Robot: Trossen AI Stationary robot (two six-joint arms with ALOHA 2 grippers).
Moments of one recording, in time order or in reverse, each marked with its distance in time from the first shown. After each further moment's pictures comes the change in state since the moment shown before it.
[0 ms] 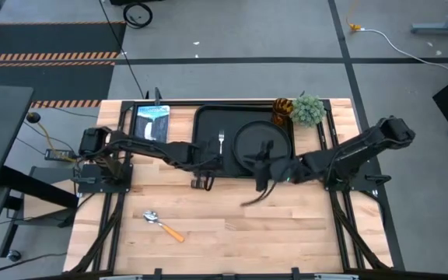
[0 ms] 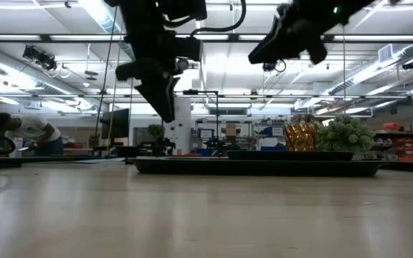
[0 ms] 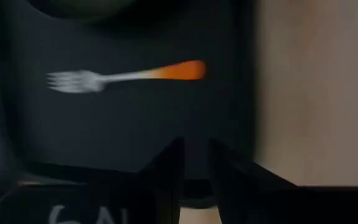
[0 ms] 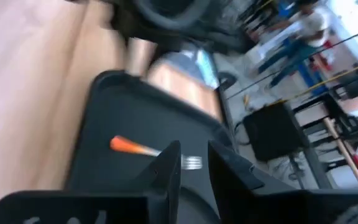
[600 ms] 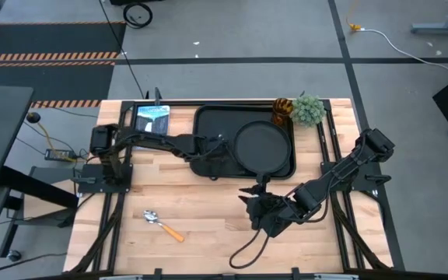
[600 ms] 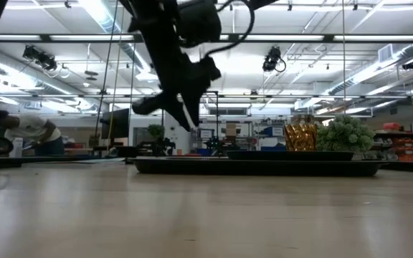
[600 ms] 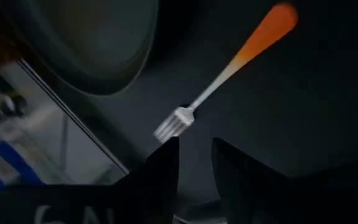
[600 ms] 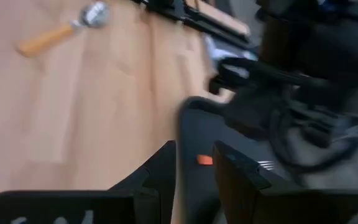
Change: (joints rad) left arm 0.123 0.092 0.000 0.228 -0.169 0.959; right arm 0.305 0.300 0.475 -0.514 0.121 0.560
